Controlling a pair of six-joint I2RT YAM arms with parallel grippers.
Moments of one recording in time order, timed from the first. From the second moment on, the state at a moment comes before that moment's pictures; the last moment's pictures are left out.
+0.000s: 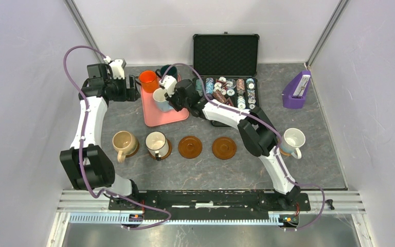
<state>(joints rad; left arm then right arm) 0.18 1.48 1.37 -0.65 0.35 0.15 0.82 2.29 1.83 0.00 -0.04 -0.15</state>
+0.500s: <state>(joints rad) 0.18 1.48 1.37 -0.65 0.35 0.15 0.82 2.22 1.78 -0.18 -0.07 -0.19</state>
